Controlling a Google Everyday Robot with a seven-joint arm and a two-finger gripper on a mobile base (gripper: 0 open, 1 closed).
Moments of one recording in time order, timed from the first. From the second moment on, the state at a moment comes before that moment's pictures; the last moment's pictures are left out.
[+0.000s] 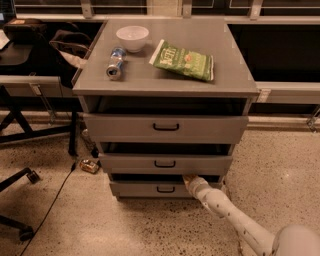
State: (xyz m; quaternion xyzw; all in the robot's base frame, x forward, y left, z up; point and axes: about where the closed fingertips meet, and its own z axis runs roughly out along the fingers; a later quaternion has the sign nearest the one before) arm 0.738 -0.160 0.257 -0.23 0.82 0.08 0.52
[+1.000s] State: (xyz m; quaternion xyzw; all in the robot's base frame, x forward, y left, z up) arm 0.745 -0.154 0.246 -0.22 0.82 0.05 0.52
